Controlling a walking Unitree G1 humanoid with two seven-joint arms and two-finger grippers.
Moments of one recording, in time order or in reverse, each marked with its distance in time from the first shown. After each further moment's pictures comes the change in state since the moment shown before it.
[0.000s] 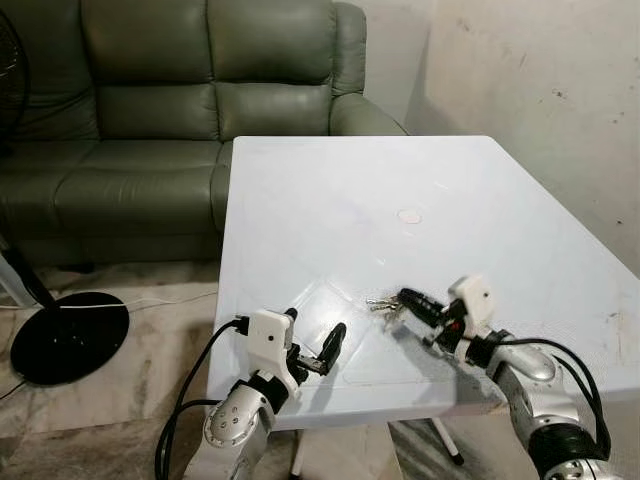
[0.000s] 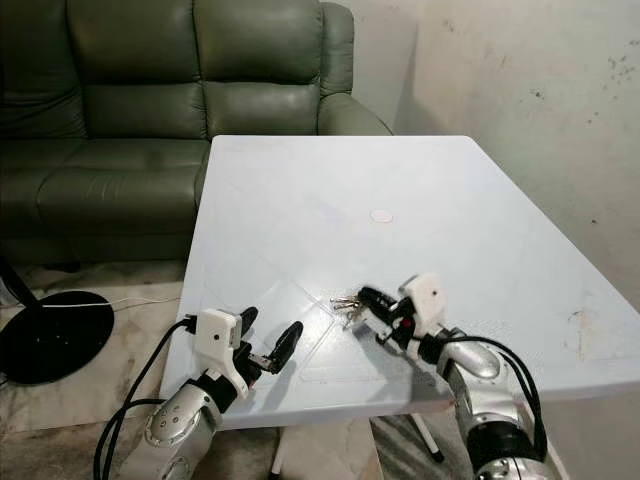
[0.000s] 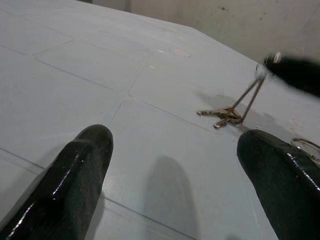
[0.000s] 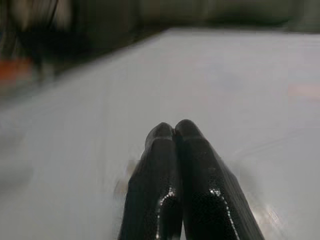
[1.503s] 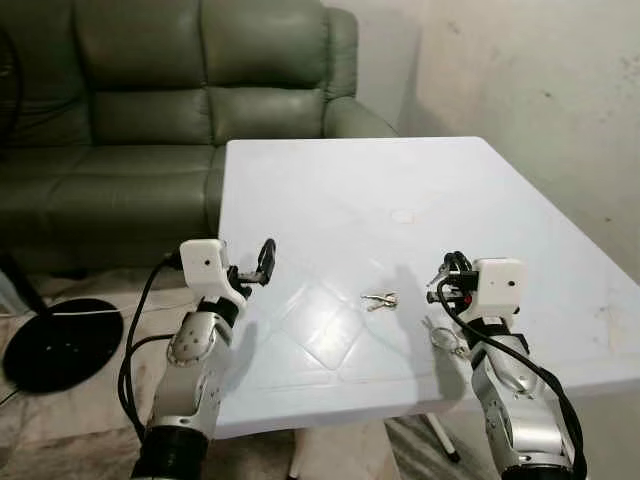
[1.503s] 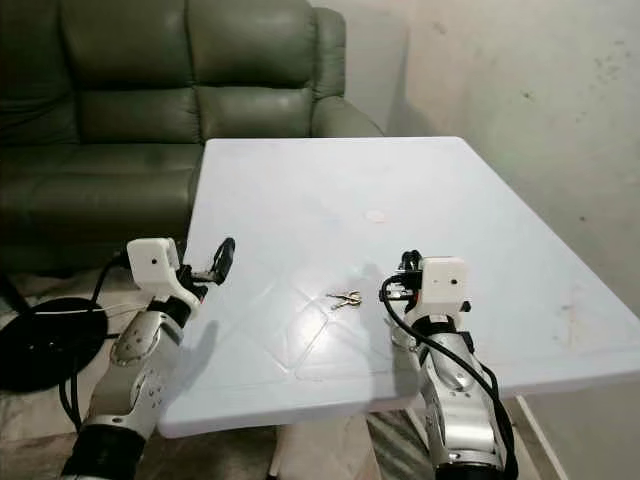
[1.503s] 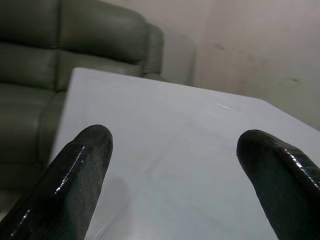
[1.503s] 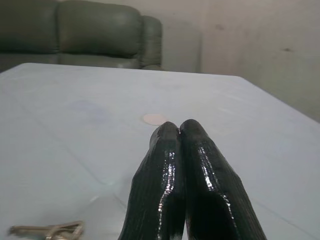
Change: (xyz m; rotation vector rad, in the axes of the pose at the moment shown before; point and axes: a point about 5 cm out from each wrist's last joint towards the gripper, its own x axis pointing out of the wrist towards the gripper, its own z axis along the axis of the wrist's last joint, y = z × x) left arm 0.037 0.076 0.075 0.056 -0.227 0.302; right arm -0.003 0.028 0.028 -0.197 -0.072 -0.557
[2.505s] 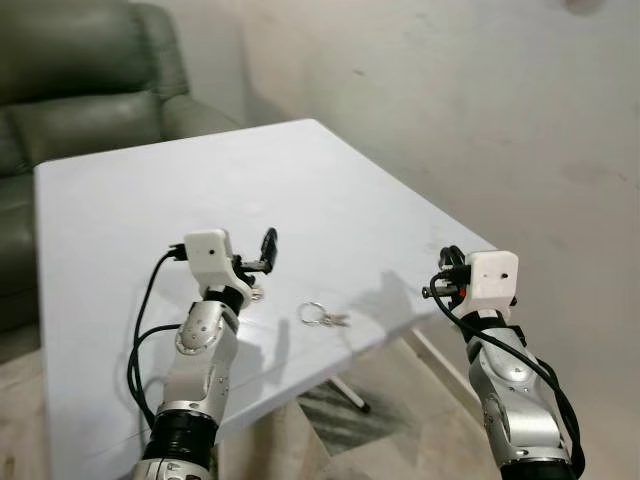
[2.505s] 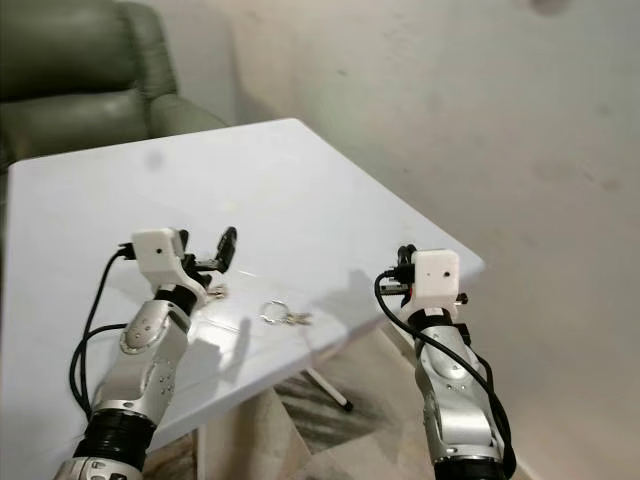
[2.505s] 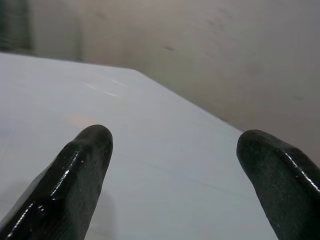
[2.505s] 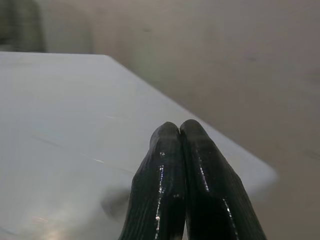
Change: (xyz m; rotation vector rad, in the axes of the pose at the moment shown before) left arm 0.004 0.001 0.003 -0.038 -0.028 0.049; right arm 0.003 0.009 0.005 -0.029 0.002 0.033
